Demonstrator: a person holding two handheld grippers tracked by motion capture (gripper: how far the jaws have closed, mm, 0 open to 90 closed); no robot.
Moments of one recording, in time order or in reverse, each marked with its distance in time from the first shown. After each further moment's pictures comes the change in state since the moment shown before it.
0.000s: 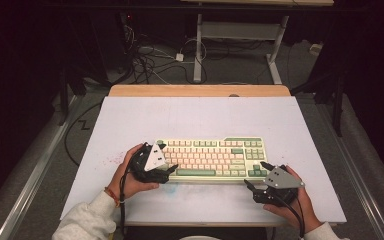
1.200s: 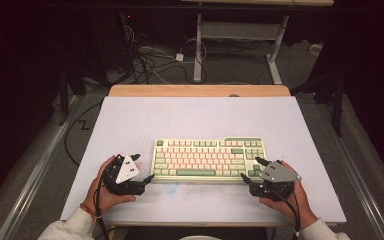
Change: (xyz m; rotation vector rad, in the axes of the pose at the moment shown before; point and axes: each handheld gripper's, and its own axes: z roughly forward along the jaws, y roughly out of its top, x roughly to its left) left arm 0.004 -0.058 -0.033 0.066 0.045 -0.073; right arm -0.002 0.017 0.007 -0.022 0.005 0.012
